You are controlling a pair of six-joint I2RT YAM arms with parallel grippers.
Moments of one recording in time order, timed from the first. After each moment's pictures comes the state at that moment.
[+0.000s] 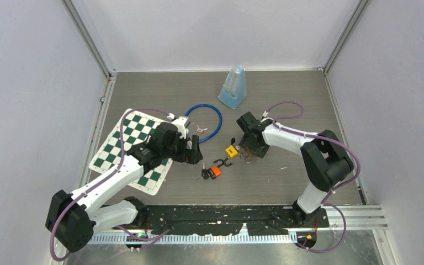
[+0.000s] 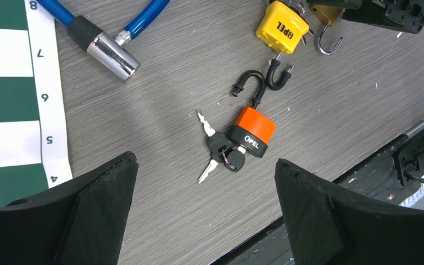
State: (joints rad) left arm -0.62 1.08 0.73 -0.40 0.12 -0.40; right arm 0.58 1.67 0.99 -0.61 0.34 1.11
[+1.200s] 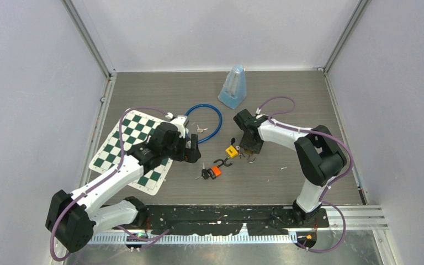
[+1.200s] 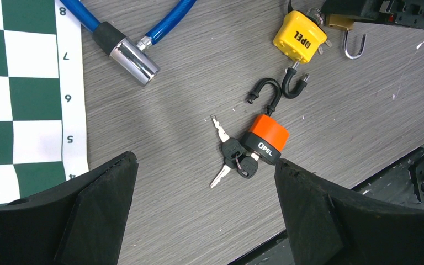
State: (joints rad) left arm -0.62 1.08 0.73 -0.40 0.05 -0.39; right arm 0.59 1.76 1.08 -0.63 0.32 0.97
